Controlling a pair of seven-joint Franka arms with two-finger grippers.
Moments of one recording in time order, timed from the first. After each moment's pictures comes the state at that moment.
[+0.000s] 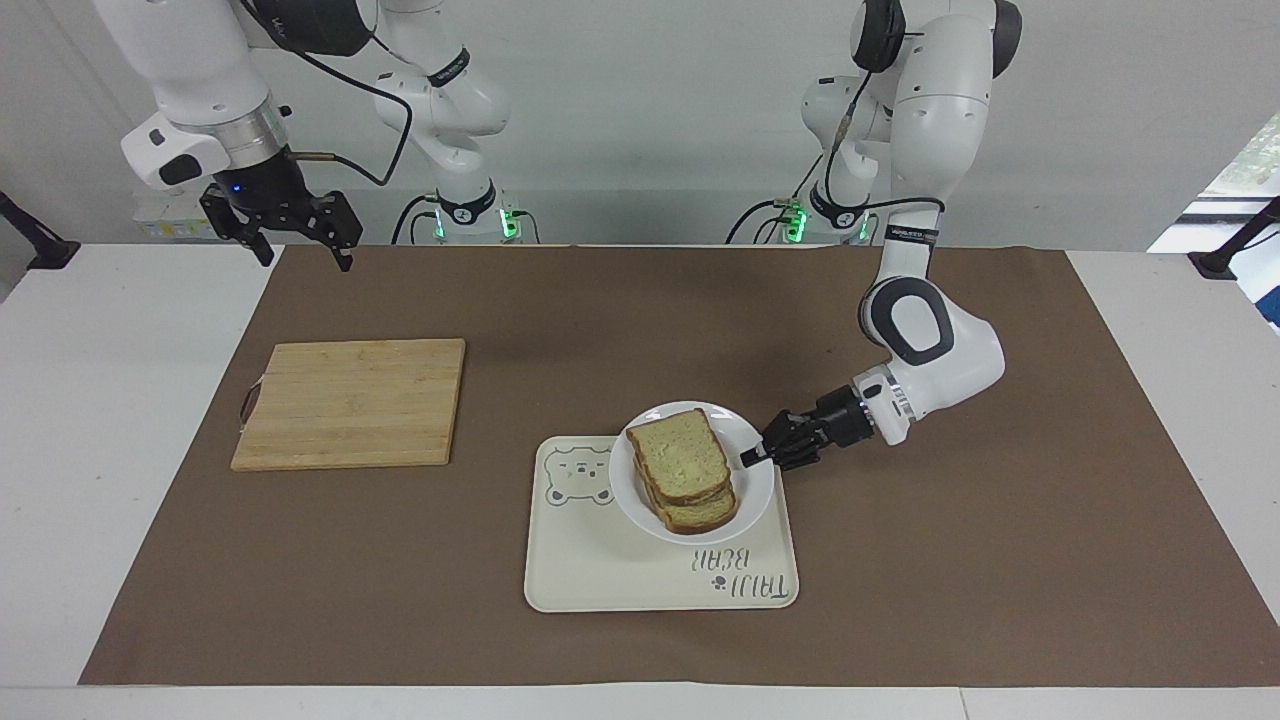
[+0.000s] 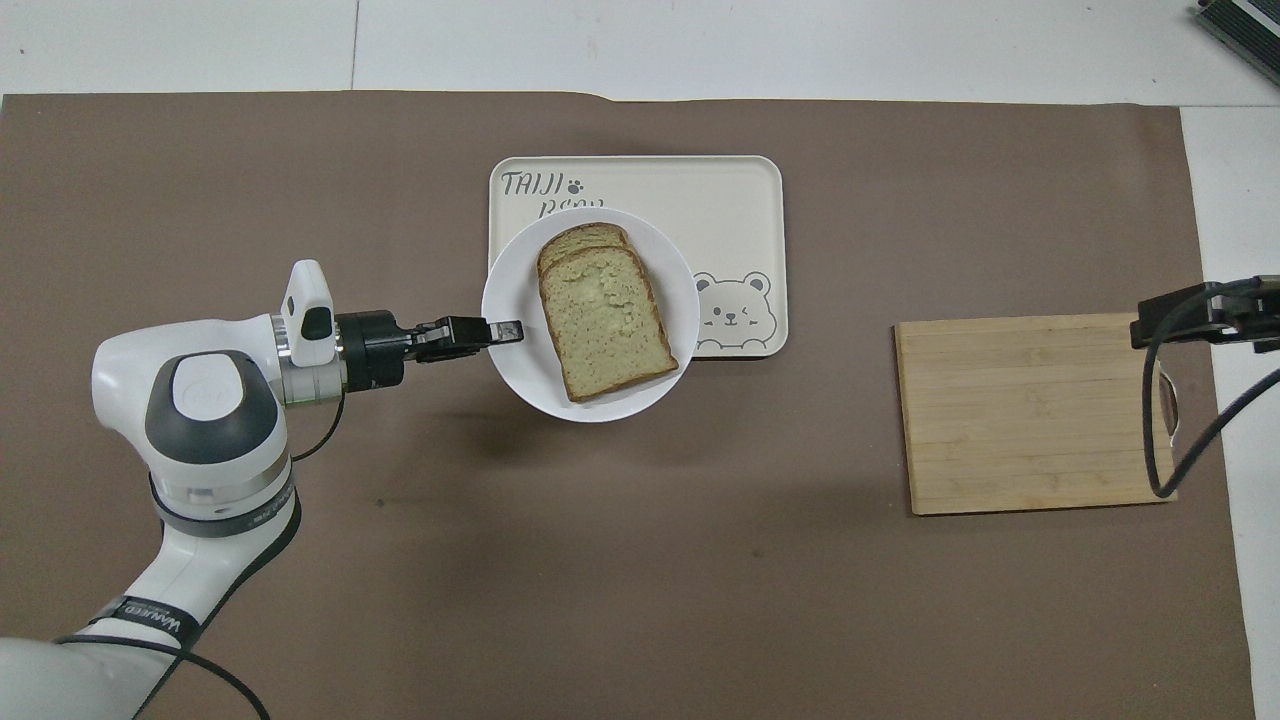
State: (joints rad) left arm -0.24 0.50 -0.02 -1.77 -1.37 2.23 0.62; right arm -0.12 0.00 0.09 -1.55 -0.04 1.53 0.03
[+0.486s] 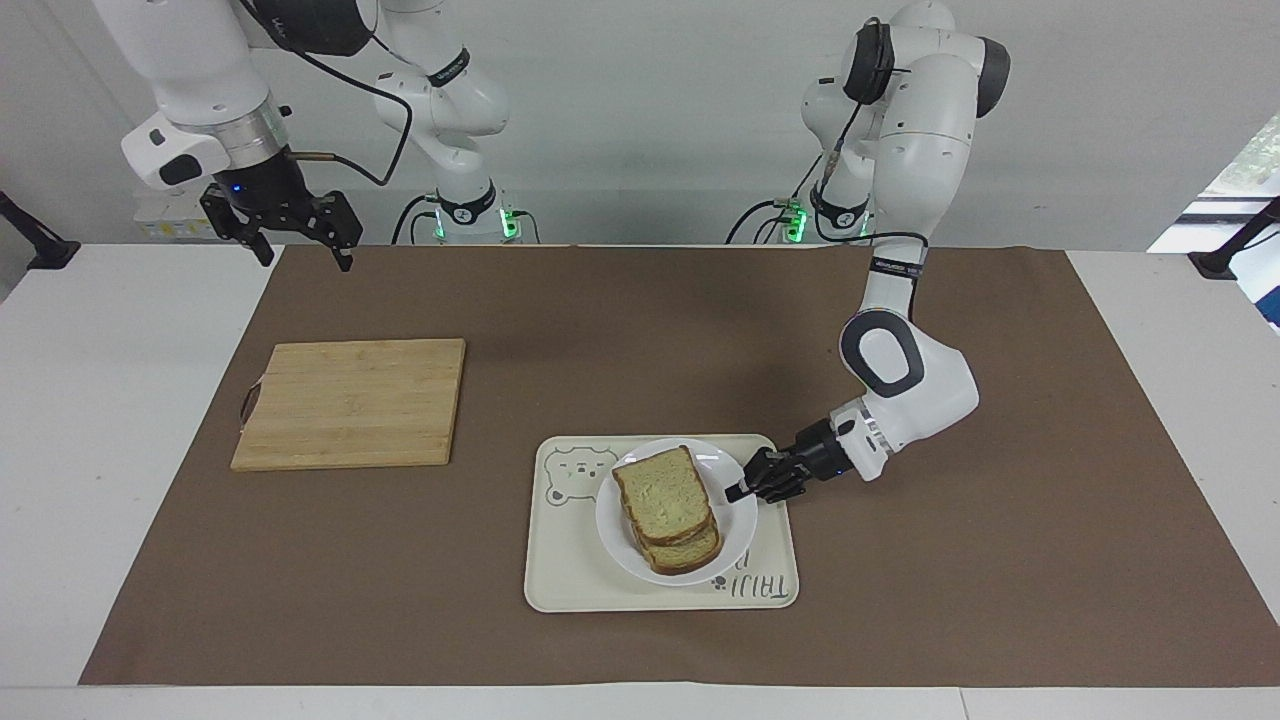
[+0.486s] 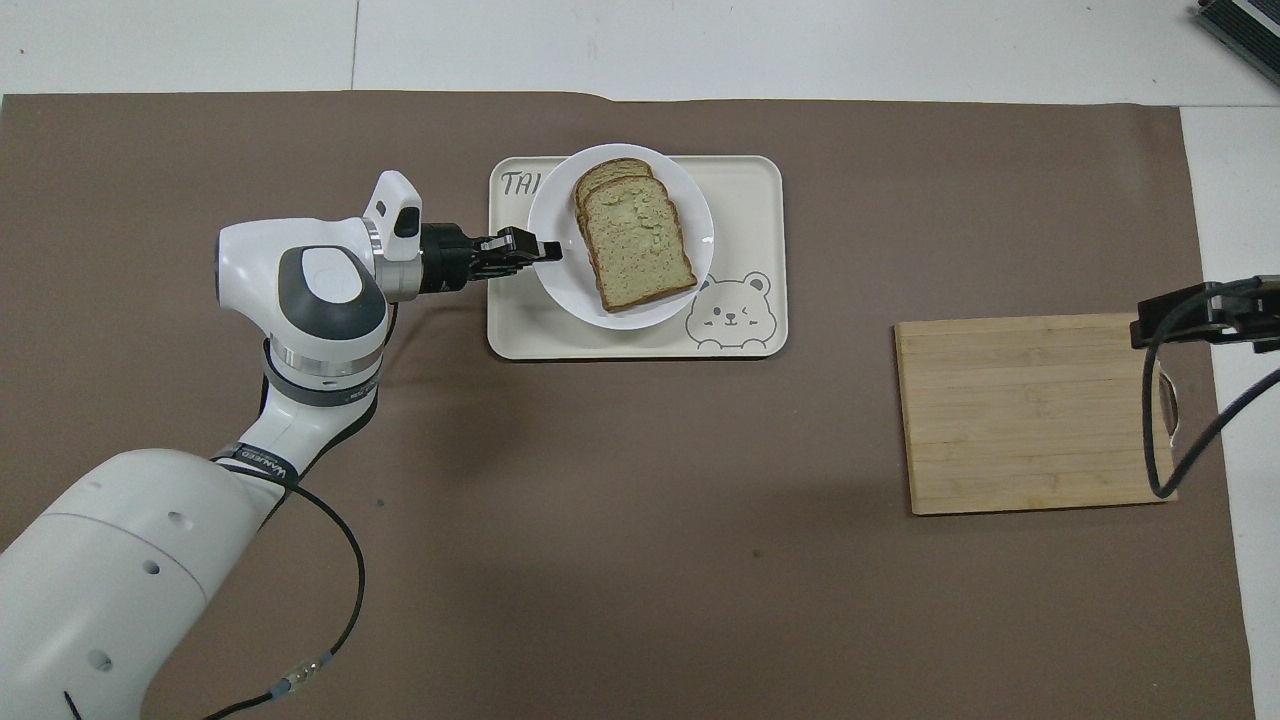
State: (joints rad) left arm -0.24 0.59 -0.07 -1.67 -1.33 2.34 0.59; right arm -0.12 0.00 0.09 -1.55 -0.04 1.53 0.03
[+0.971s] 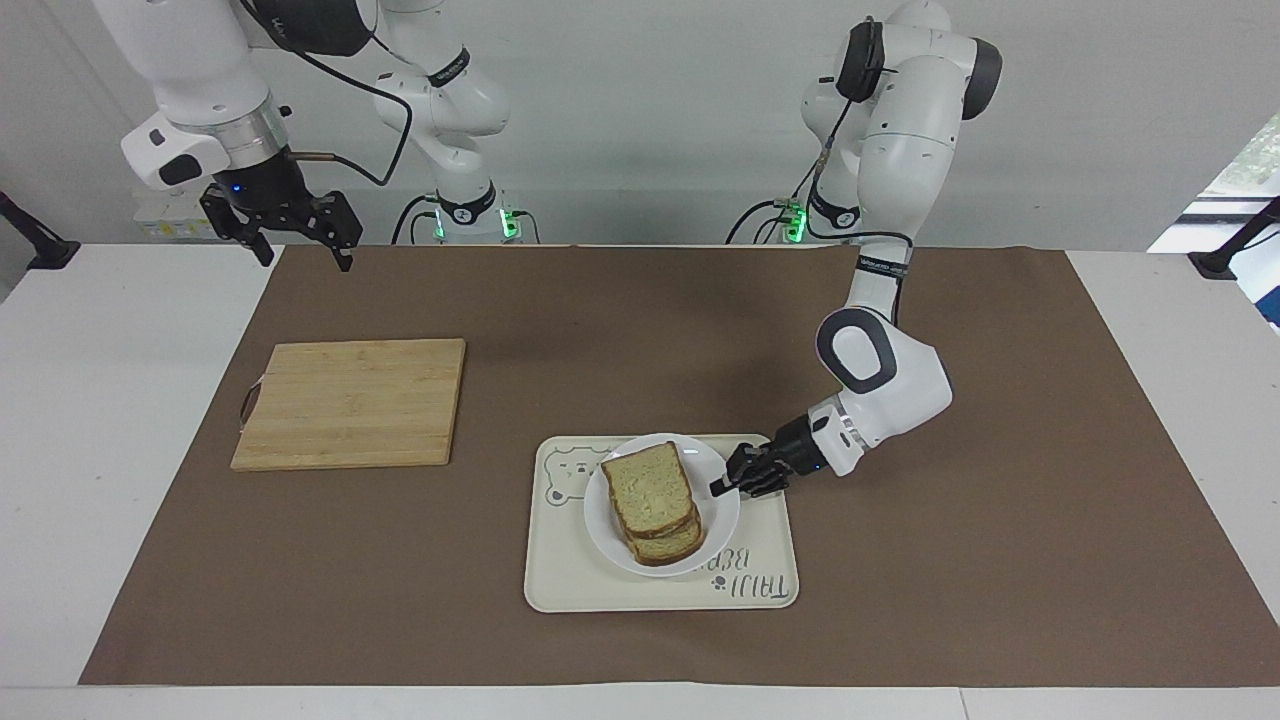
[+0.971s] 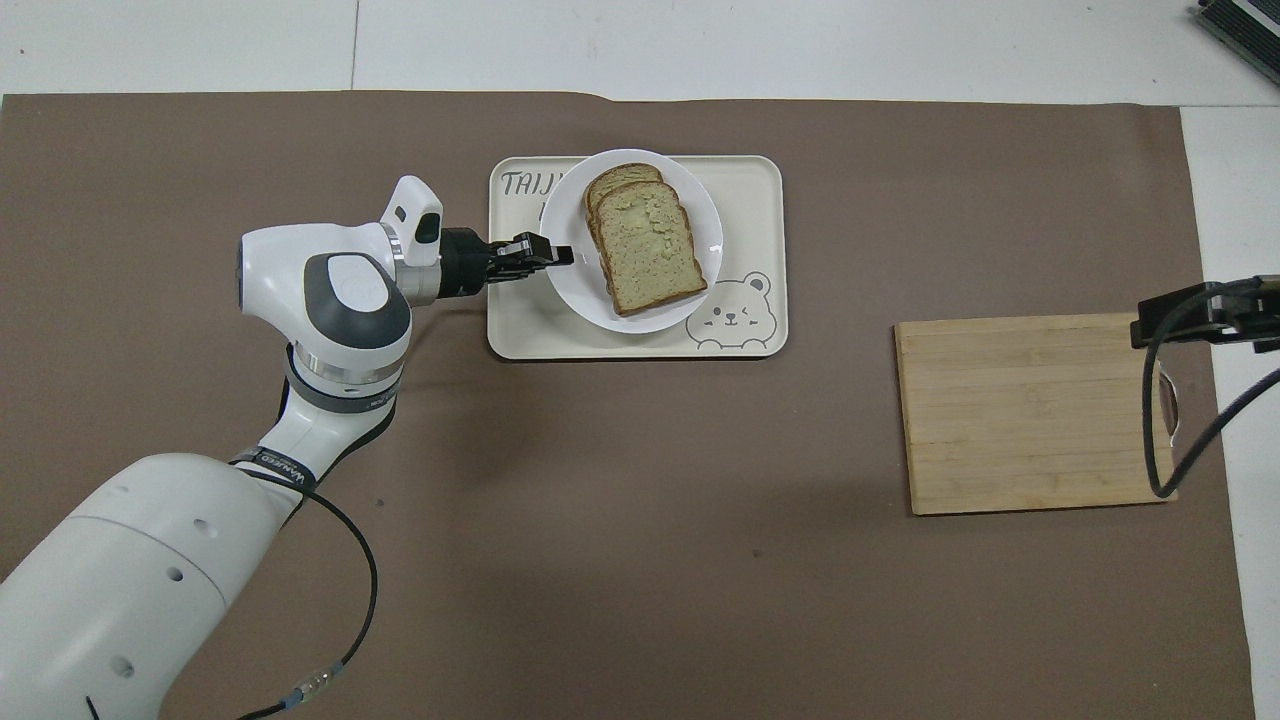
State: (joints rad) left arm -0.28 0.59 -0.07 -1.70 -1.29 2.36 0.57; right arm -0.12 0.00 0.09 -1.55 -0.04 1.53 0.03
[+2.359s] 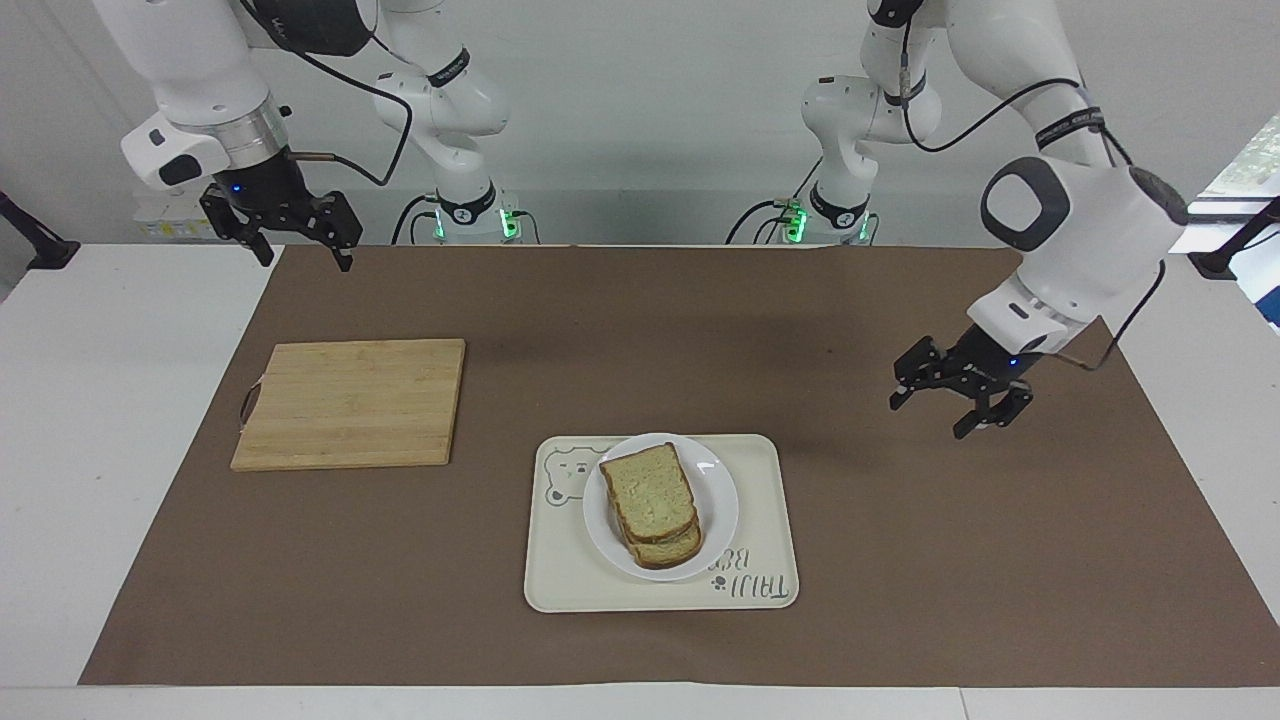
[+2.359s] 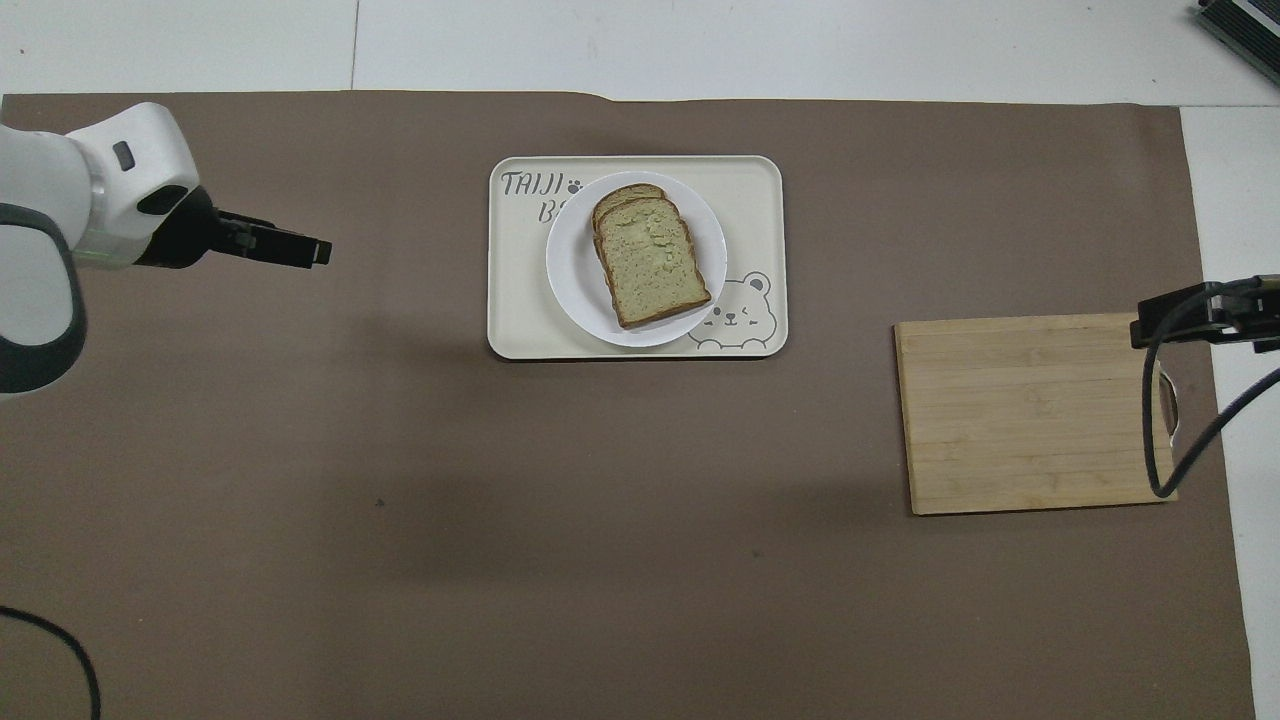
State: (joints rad) left arm -0.26 0.16 0.20 -1.70 -0.35 2.02 0.46; right arm -0.12 0.00 0.09 -1.55 -0.04 1.53 0.03
